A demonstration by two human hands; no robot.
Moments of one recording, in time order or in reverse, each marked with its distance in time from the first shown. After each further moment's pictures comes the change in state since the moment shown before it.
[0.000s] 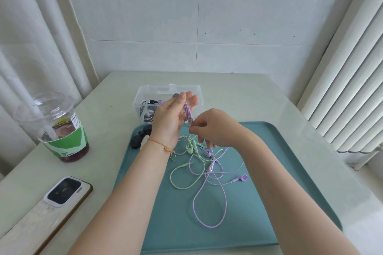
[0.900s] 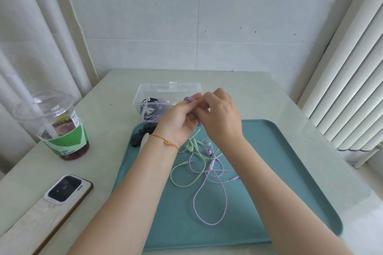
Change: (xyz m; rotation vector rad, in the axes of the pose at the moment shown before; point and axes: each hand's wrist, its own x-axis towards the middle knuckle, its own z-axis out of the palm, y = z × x) left_hand -0.005 0.005 0.015 -0.070 -0.197 -0.261; right_hand 0.014 0.005 0.020 -0.077 0.713 -0.102
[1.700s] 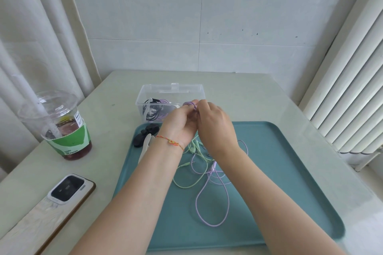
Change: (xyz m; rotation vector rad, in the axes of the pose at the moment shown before) left_hand 0.009 -0.005 -0.003 -0.272 0.134 -0.067; right_hand -0.013 -0.001 0.023 -0.131 0.111 -0.227
